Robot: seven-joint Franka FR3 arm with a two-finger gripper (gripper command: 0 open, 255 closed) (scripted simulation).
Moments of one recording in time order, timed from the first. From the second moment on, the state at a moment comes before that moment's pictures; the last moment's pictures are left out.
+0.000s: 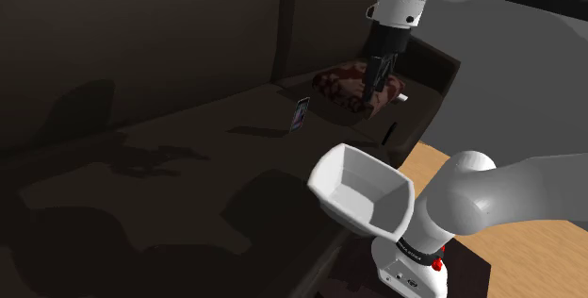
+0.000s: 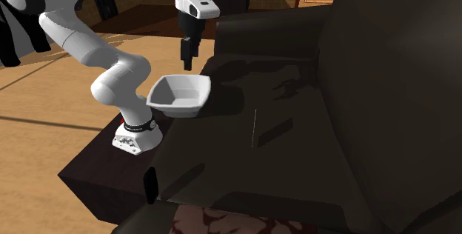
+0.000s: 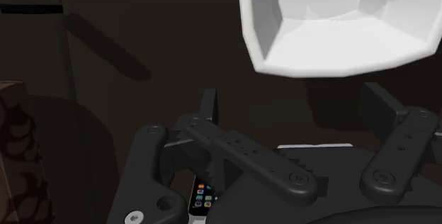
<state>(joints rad) -0.02 -0.77 0.03 -2.35 0.02 1.44 -0.13</state>
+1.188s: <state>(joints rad) -0.10 -0.30 0.04 -2.27 0.03 1.94 0.06</state>
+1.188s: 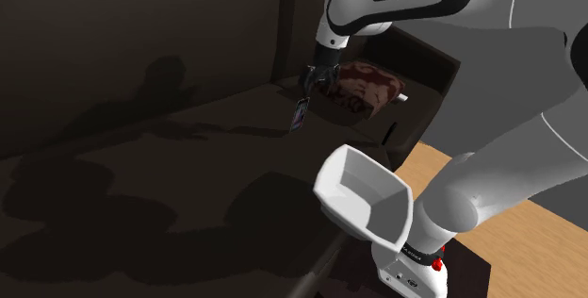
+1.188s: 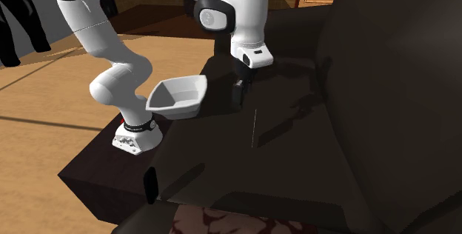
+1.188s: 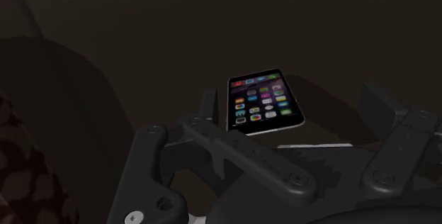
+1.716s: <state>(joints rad) -0.12 -0.14 0.03 -2.23 0.03 2.09 0.10</state>
